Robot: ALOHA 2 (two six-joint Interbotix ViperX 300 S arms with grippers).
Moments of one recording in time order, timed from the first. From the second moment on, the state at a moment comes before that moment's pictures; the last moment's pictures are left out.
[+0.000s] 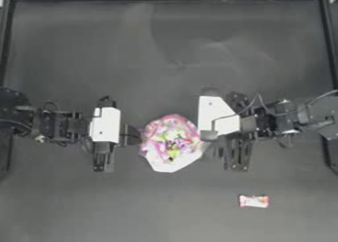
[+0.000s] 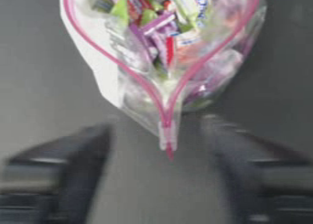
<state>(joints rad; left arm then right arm) 0.07 -0.01 0.89 0.04 -0.31 0.09 -0.02 -0.10 0.66 -0.08 0.50 0.20</state>
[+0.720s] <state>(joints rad) 0.06 -0.01 0.89 0.04 -0.30 0.09 -0.05 -0.20 0.63 -0.08 0.60 0.18</state>
